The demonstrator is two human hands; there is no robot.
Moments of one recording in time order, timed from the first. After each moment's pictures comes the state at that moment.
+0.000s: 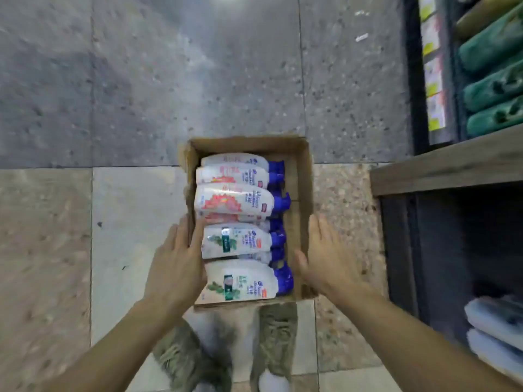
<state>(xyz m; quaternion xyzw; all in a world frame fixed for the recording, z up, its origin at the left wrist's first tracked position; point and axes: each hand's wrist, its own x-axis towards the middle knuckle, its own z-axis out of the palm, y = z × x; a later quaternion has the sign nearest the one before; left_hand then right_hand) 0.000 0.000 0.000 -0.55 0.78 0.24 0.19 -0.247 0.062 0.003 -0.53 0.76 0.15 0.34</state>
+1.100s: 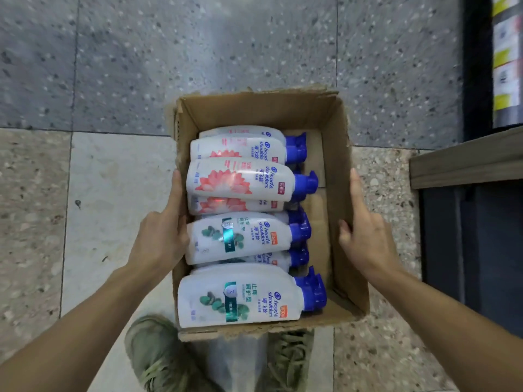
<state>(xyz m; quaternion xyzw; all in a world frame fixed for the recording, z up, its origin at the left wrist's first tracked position) 0.033 -0.028 -0.097 -0.64 0.68 0.35 0.02 -0.279 0.054 -0.074 -0.49 0.82 -0.03 0.28</state>
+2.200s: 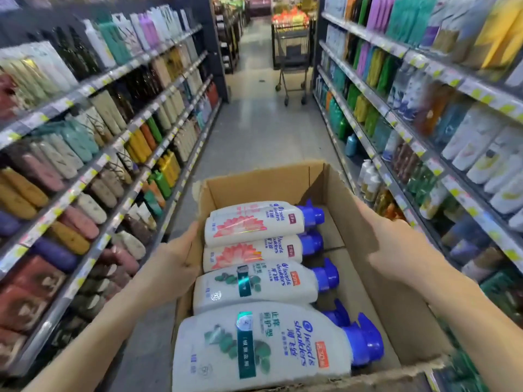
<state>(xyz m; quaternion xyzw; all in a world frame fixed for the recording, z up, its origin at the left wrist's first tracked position) 0.065 -0.343 0.801 -0.55 0.78 0.24 -0.16 -0.287 -0.275 0.806 -0.63 0.76 -0.09 0.13</state>
